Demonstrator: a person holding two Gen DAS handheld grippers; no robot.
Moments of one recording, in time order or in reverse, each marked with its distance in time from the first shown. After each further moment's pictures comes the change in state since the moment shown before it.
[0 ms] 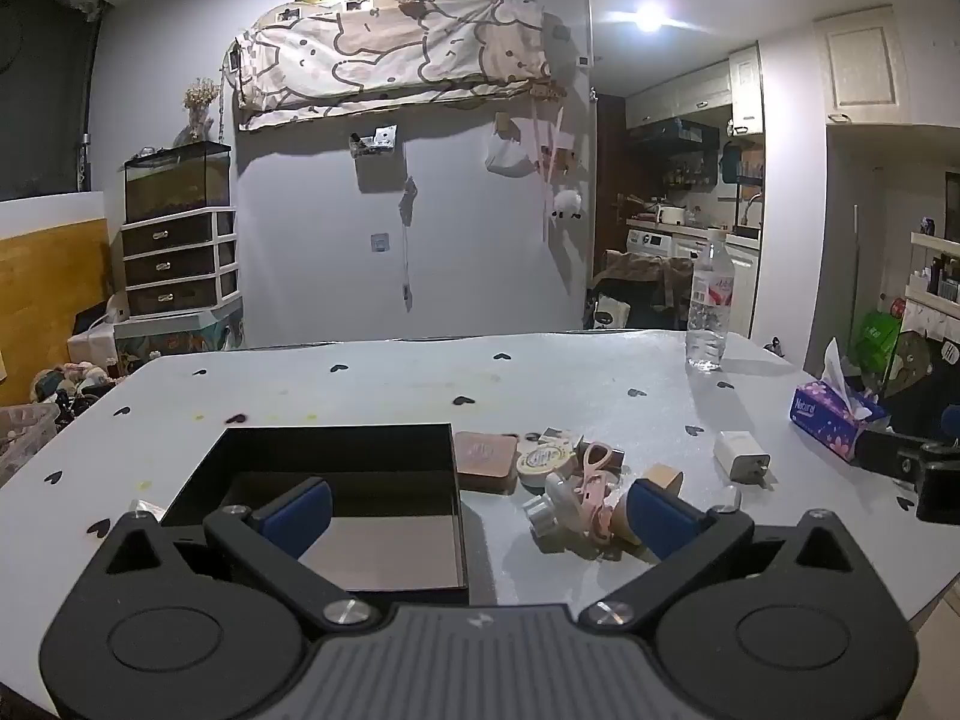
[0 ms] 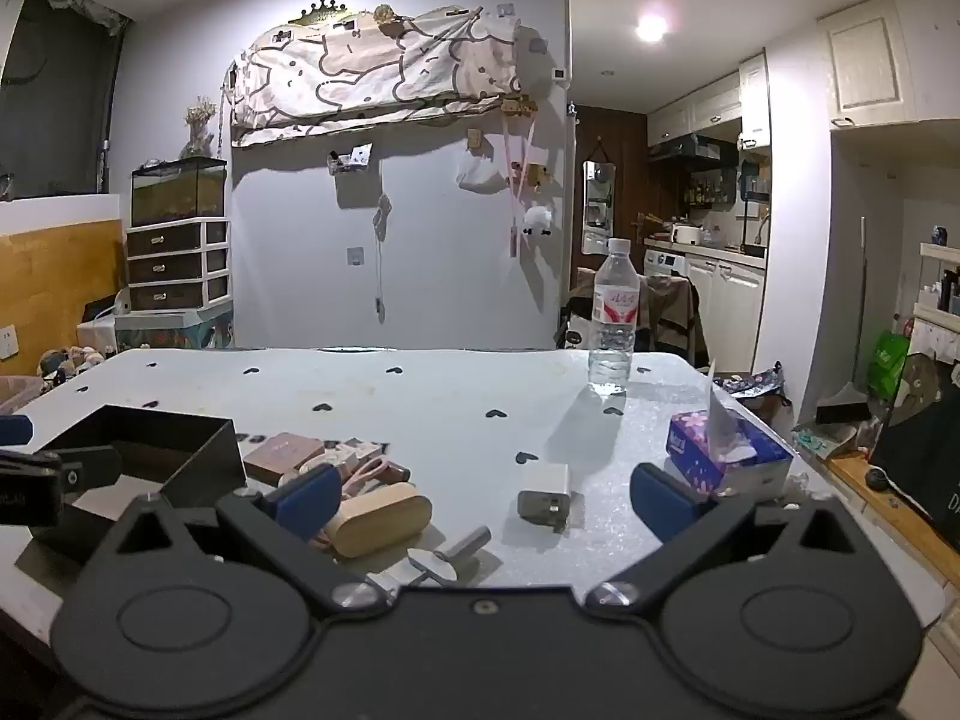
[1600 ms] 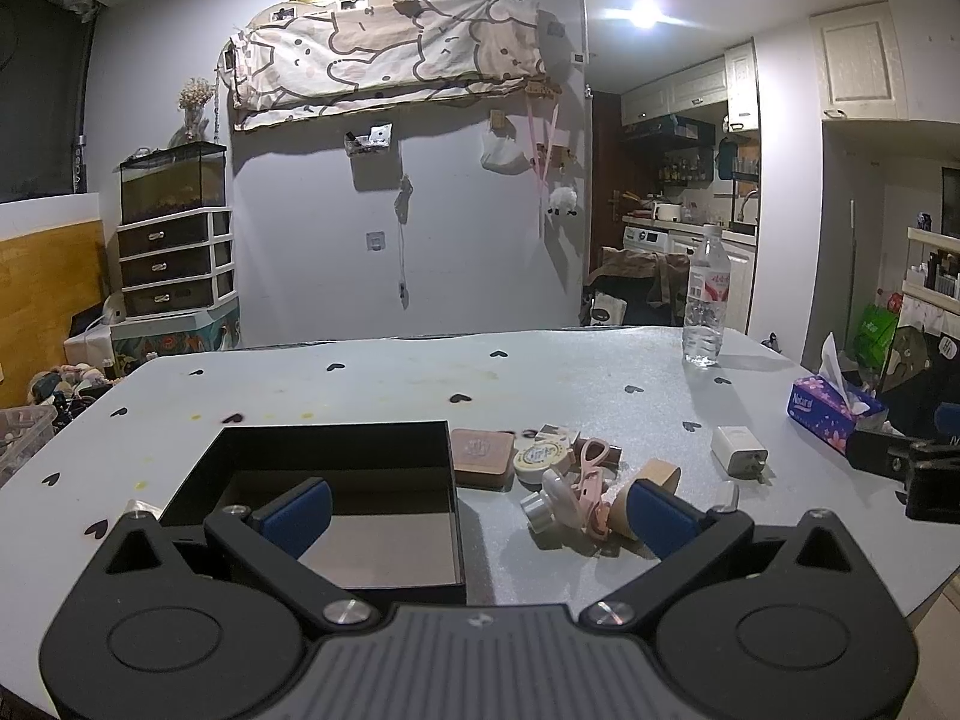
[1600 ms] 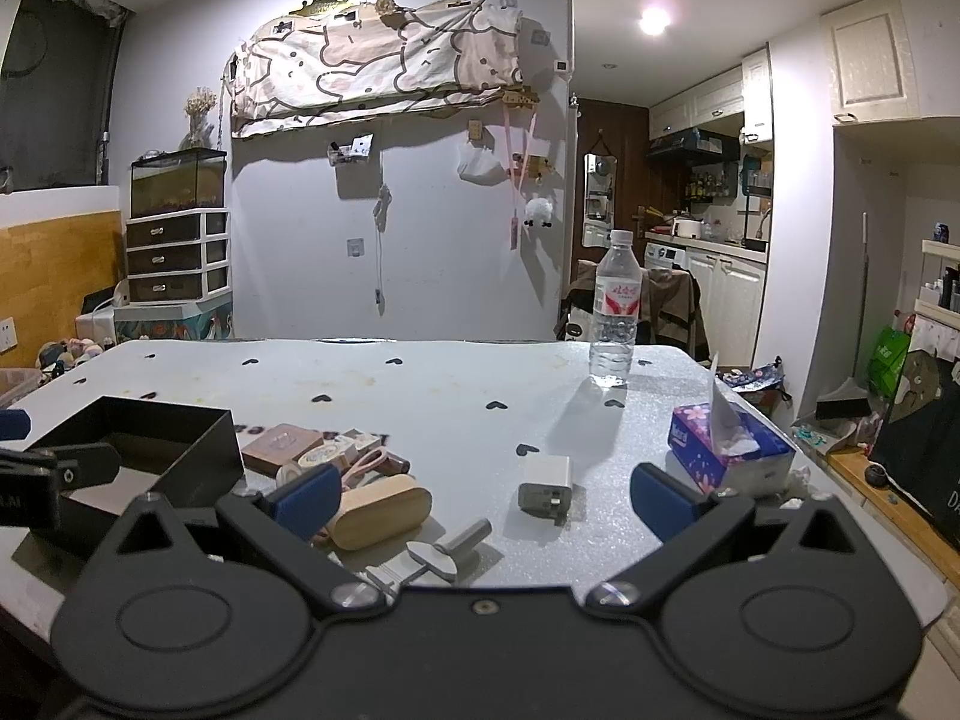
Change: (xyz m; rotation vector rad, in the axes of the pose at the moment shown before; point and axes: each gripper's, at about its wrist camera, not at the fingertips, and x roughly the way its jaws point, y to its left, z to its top) left arm 0.002 -0.005 -0.002 0.011 0.000 -0.004; right arm 0.004 0.001 -0.002 -0.001 0.006 -0.001
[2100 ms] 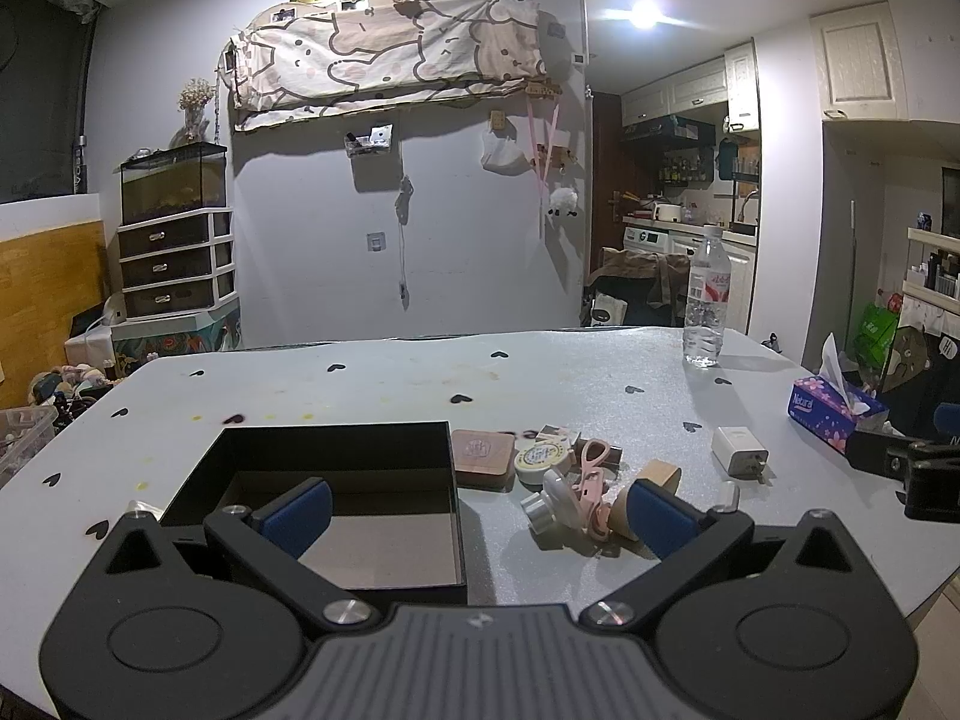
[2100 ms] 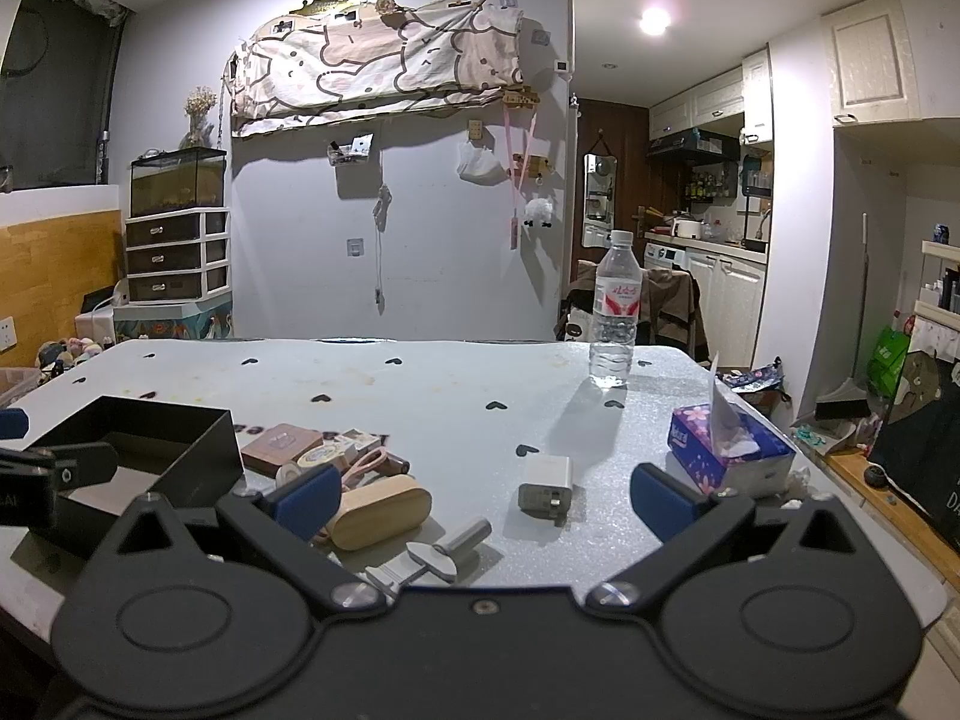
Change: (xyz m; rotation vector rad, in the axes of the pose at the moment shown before) left arm 0.000 0.000 0.000 0.000 0.000 0.000; right arm 0.000 0.000 0.000 -0.001 0.003 -0.002
